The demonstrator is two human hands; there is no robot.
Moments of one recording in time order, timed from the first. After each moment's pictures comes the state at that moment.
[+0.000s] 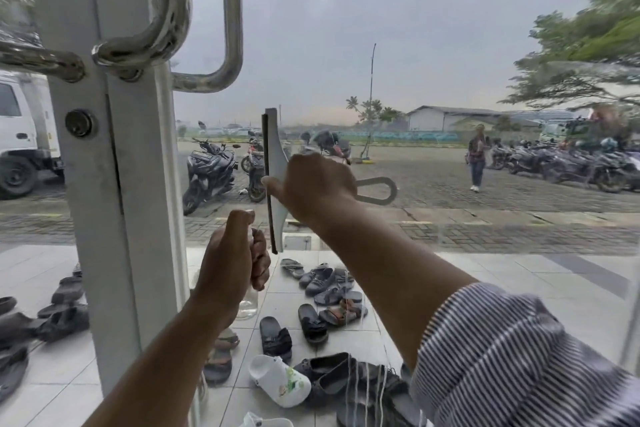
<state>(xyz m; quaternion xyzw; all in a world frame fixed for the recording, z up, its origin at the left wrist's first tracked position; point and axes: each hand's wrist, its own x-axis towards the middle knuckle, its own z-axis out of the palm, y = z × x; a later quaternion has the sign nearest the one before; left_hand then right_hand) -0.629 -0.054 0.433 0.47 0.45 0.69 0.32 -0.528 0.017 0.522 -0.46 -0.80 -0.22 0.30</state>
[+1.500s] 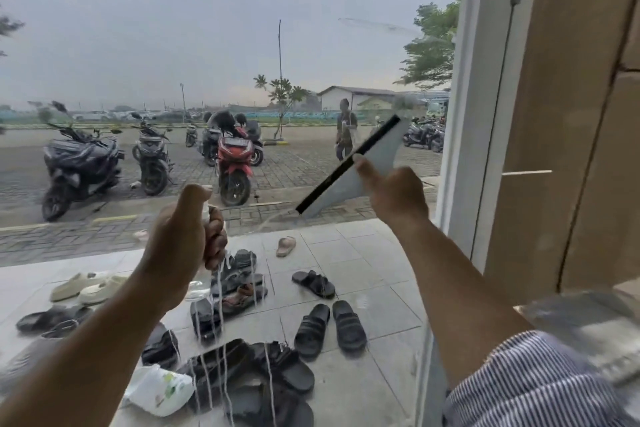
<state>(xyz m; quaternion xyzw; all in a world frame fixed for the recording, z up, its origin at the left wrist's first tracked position) -0.444 0.013 0.427 0.57 0.42 0.60 0.37 -0.178 0.074 0.449 -0.62 -0.54 0.07 0.56</state>
